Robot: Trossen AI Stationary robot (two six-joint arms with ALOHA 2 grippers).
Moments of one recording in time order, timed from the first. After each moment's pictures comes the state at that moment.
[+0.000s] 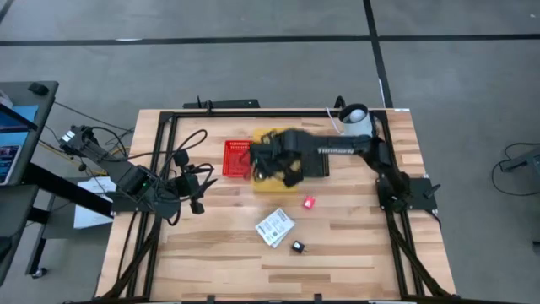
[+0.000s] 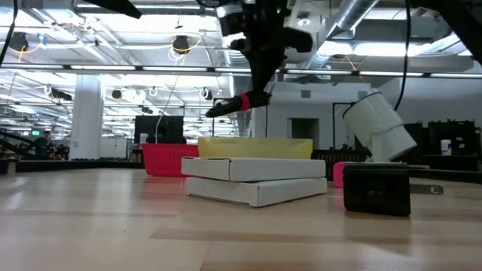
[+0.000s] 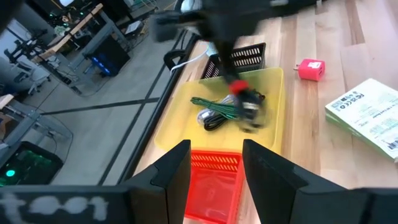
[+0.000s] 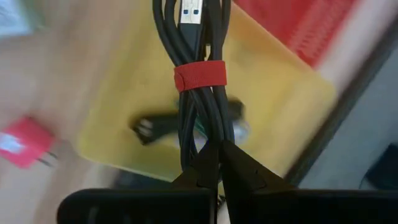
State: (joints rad) left arm -0.57 0.94 0.87 -0.68 -0.96 -0.19; right arm -0.04 2.14 2.13 -1.39 0.27 -0.64
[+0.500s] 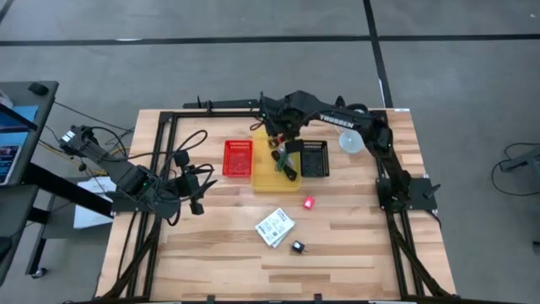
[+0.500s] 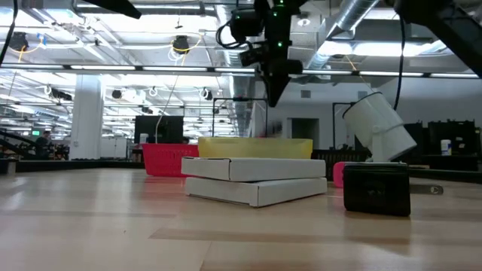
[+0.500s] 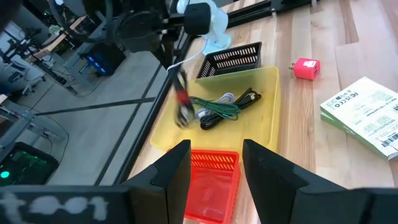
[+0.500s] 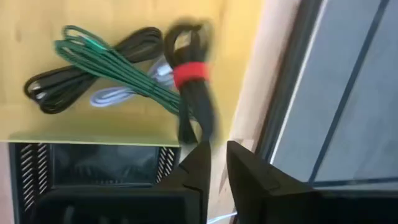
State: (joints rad) left arm -0.57 0.94 0.87 -0.68 -0.95 -0.19; right arm -0.32 2.15 2.16 -1.41 0.26 -0.59
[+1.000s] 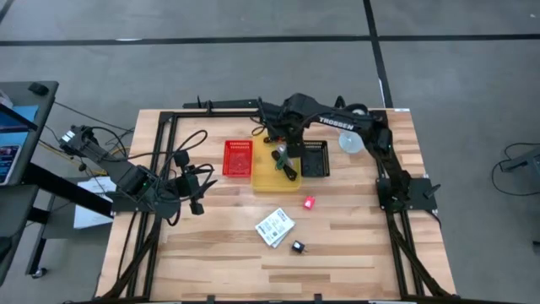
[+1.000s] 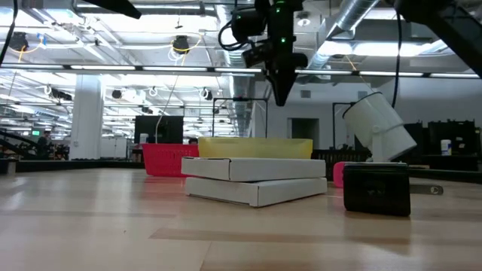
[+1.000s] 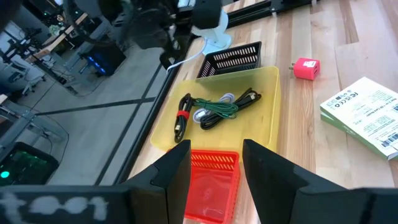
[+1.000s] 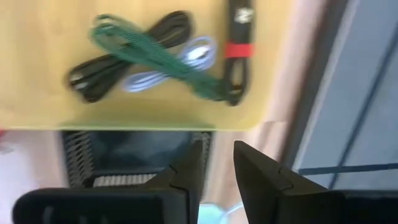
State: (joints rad) left arm -0.57 0.94 0.87 -0.68 -0.95 -0.19; right arm -0.29 2.15 2.16 -1.51 0.22 -0.47
